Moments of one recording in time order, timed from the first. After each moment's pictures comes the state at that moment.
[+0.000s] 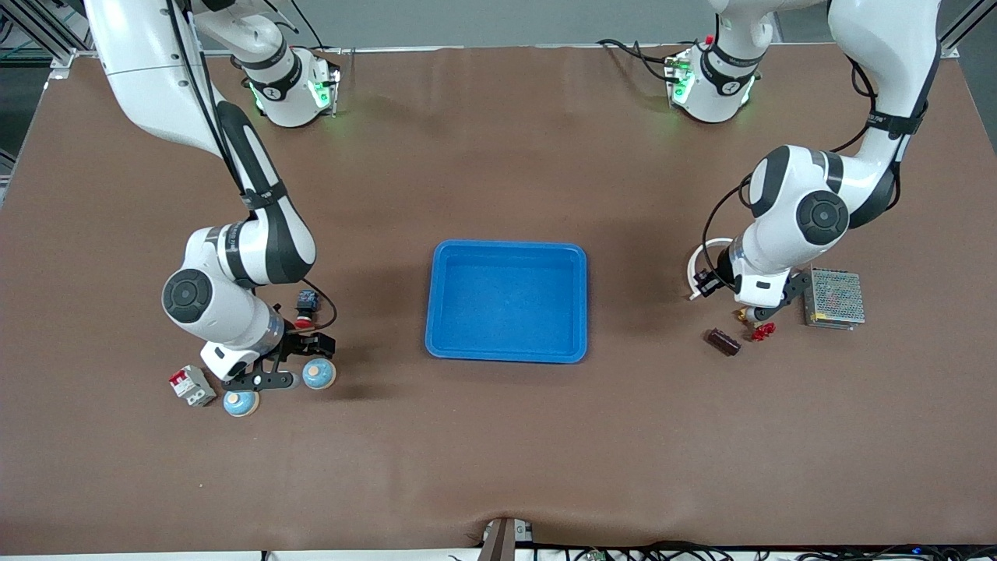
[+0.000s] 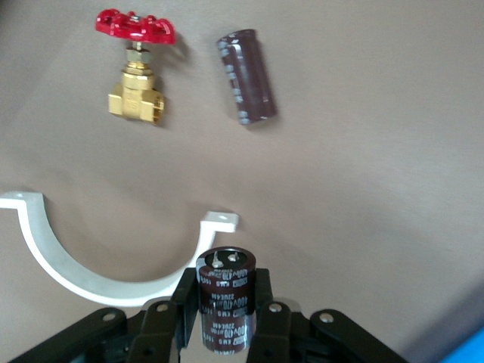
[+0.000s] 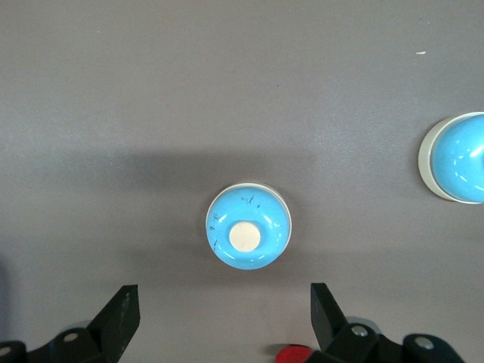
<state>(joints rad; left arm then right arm) 0.14 0.26 -0.37 -2.13 0.04 2.30 -0.88 0.28 0.59 -0.09 -1.73 0.16 2.36 0.05</state>
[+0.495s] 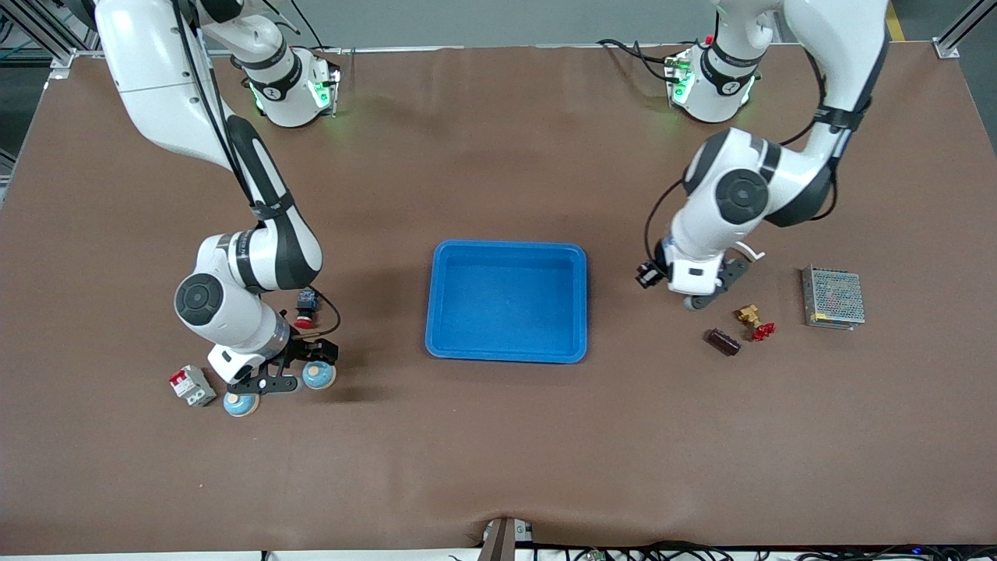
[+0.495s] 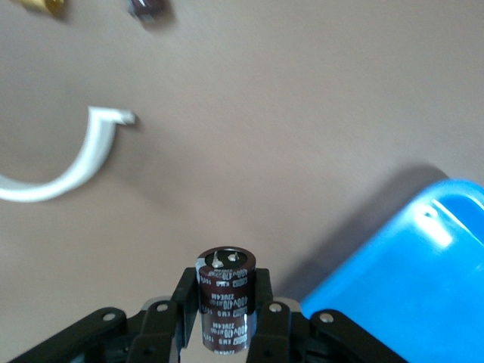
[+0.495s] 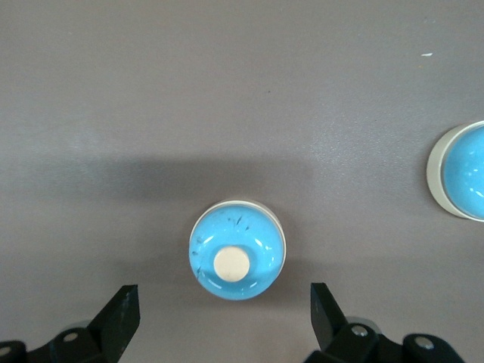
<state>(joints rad) -0.06 0.29 -0.40 -2.06 0.04 2.29 -1.16 0.28 0.64 -0.09 -1.73 0.16 2.45 0.05</state>
